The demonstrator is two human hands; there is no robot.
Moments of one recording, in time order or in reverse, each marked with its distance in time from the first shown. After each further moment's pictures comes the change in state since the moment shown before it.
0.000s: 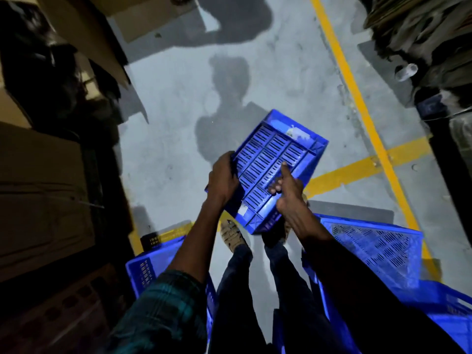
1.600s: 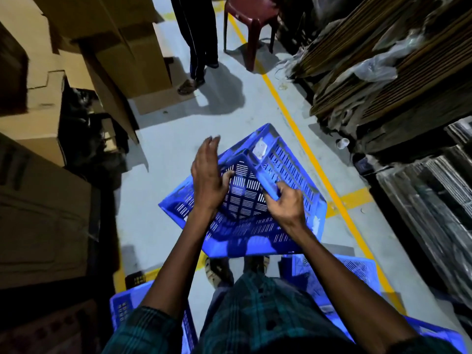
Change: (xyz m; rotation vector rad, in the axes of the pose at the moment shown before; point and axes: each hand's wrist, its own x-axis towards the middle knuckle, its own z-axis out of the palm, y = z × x) left_hand -0.154 0.140 -0.130 -0.008 0.499 0.419; right_hand -0.221 -0.090 -0.098 -1.088 -0.055 -1.261
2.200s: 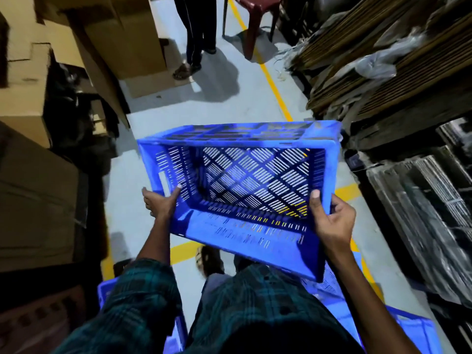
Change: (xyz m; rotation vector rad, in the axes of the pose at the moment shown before) left_hand -0.055 -0.157 0.008 -0.269 0.151 -1.072; right_hand -0.056 -0.003 -0.084 0.552 0.160 0.116
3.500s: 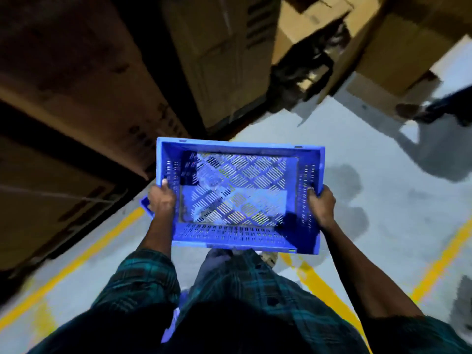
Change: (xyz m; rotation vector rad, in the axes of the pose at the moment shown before) left_hand -0.233 -0.209 -0.136 -0.252 0.878 -0.654; right_hand 0.043 0.073 0.202 -0.553 -1.074 -0.143
